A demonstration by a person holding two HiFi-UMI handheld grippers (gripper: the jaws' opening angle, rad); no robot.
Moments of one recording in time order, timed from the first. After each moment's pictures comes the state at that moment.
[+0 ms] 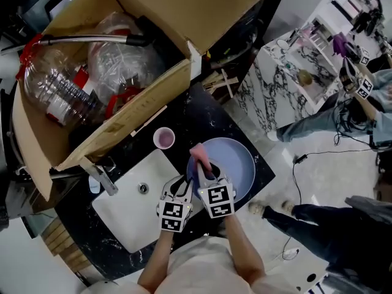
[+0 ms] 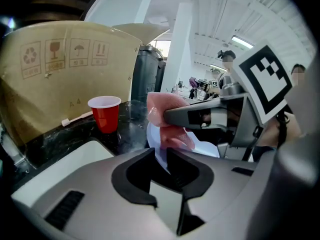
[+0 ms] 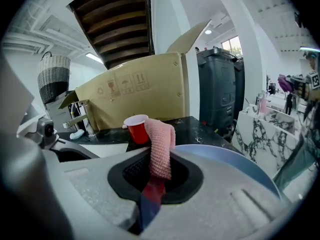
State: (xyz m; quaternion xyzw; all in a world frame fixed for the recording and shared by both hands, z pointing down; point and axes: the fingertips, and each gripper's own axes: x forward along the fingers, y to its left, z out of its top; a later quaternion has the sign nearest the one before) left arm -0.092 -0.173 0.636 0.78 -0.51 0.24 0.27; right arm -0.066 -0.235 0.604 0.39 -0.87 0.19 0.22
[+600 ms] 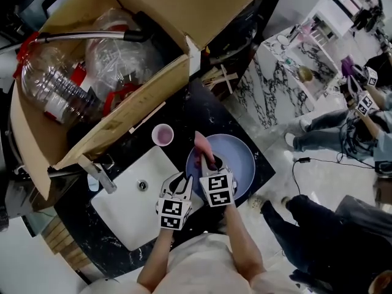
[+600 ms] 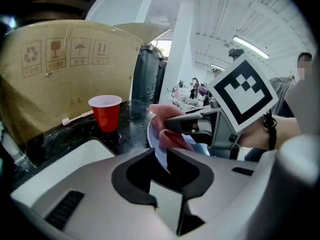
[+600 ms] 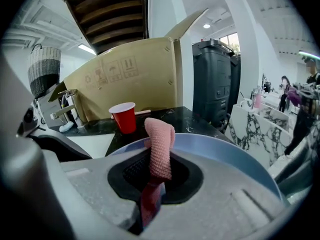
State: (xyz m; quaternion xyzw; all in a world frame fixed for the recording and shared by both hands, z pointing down) left arm -0.093 -0.170 0.643 0.78 -0.51 0.24 0.28; right arm -0.051 -0.252 0.637 0.42 -0.85 0.20 0.26
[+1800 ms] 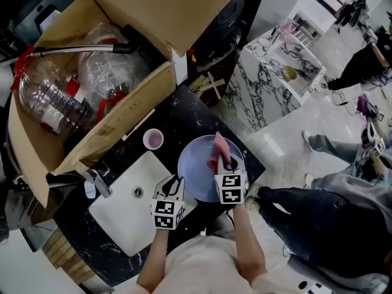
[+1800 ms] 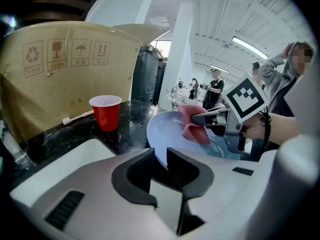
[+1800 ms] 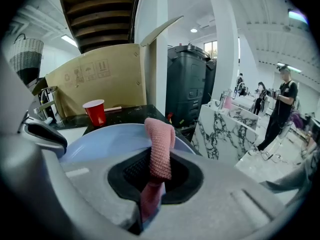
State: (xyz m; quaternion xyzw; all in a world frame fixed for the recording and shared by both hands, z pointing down) left arm -0.092 -0.165 0.642 0.78 -0.51 0.23 0.28; right arm 0.053 -0.258 0.633 0.52 -0.78 0.19 0.28
